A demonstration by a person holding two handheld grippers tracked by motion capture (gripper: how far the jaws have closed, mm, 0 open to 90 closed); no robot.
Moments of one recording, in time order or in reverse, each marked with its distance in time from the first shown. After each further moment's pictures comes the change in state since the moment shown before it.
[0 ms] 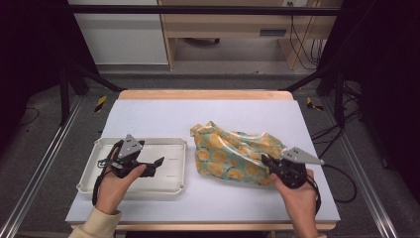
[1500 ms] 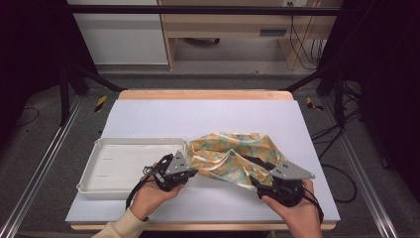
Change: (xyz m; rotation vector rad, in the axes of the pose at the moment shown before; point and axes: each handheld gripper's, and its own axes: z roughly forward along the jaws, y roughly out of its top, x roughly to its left) left arm -0.081 0.012 0.051 0.077 -0.266 0.203; right arm 0.036 0.008 -0.020 0.100 0.018 -0.199
